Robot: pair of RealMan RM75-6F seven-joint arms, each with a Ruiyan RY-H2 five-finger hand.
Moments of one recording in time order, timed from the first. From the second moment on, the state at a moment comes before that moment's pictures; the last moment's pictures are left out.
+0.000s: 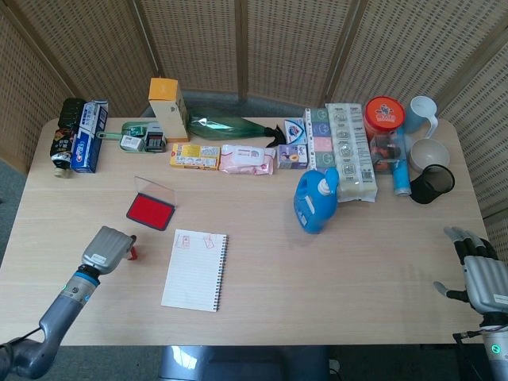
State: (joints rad) left arm -0.53 -1.42 0.07 -1.37 1.30 1.08 0.49; right arm 0.12 -1.04 0.08 -1.67 -1.35 1.34 -0.02
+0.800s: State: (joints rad) left arm -0.51 -1.41 0.02 -1.40 1.30 1.10 0.56; right arm 0.12 -1.03 0.08 -1.68 -1.35 1.34 -0.03
